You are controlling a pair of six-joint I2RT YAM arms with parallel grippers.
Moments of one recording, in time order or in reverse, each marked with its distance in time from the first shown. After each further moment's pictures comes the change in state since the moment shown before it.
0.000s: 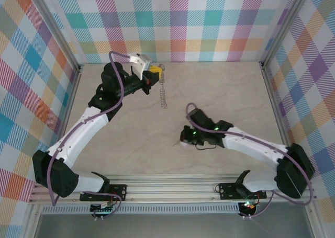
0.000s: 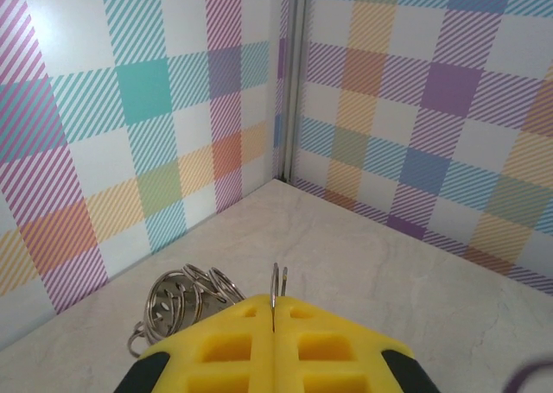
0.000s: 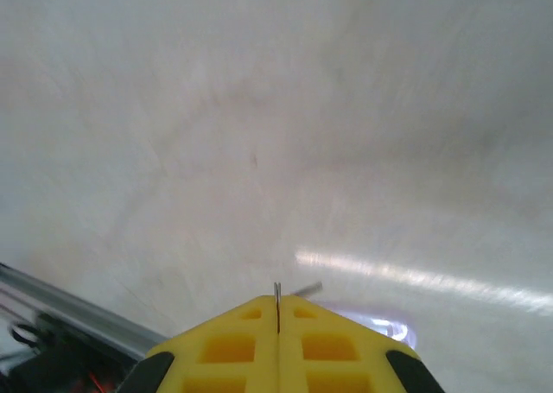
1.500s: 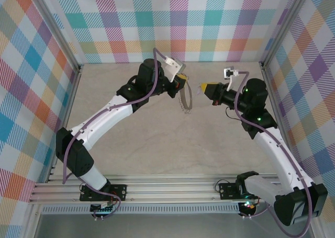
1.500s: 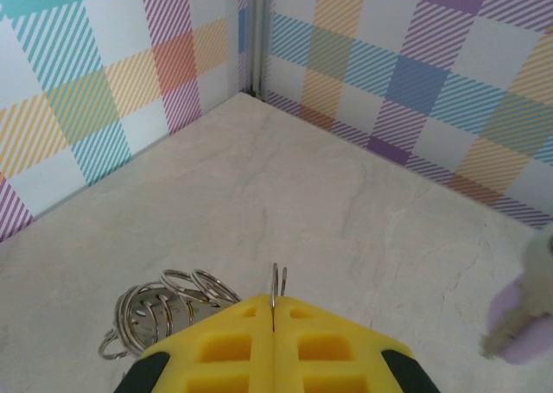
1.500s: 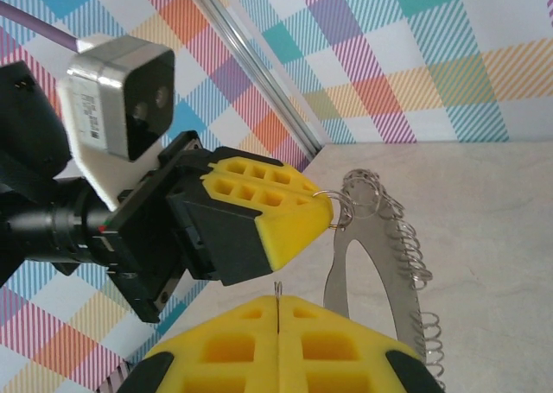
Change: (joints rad) left arm -0.244 0.261 0.273 -0.265 -0.203 0.034; right arm -0.522 -0.220 0.116 0.497 -0.534 -0.414
